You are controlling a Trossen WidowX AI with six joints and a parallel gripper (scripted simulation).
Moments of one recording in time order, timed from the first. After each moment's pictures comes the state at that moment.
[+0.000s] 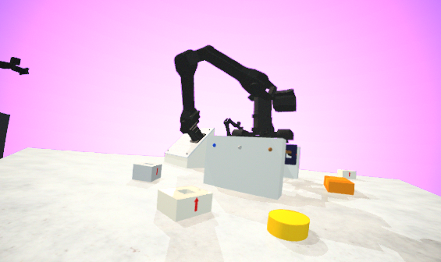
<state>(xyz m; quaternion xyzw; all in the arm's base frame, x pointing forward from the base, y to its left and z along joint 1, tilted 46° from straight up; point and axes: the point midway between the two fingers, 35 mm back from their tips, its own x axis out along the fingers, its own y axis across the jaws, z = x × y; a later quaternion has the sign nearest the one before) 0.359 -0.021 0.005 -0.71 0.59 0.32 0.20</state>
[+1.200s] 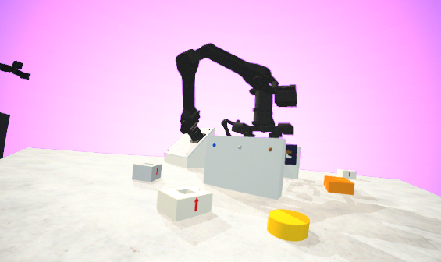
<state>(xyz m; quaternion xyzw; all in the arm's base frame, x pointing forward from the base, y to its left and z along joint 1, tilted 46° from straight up) 0.356 -0.008 0.020 -0.70 0.60 0.33 0.19</state>
